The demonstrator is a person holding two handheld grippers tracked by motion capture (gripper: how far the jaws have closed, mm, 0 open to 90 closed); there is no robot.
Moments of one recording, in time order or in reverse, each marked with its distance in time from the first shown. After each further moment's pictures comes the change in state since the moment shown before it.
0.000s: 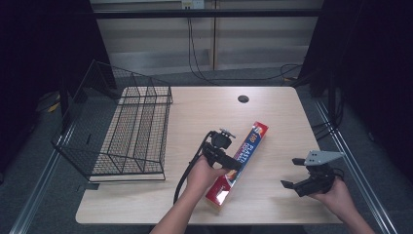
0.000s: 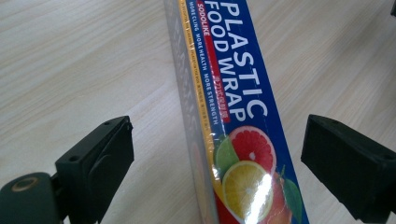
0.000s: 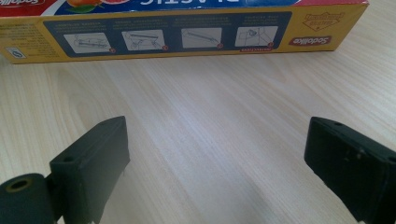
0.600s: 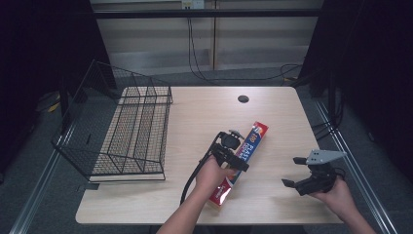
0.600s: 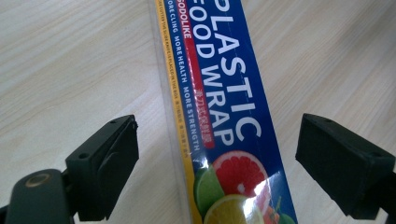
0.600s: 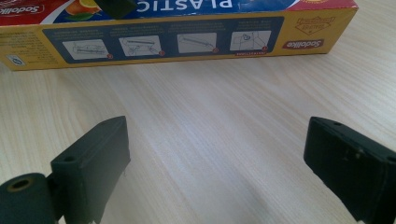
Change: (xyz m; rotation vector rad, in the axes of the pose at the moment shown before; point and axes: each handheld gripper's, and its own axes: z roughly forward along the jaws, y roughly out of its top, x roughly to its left) left arm -0.011 0.011 0.023 0.064 0.009 0.020; right arm -0.003 0.000 -0.003 -0.017 -0.007 0.015
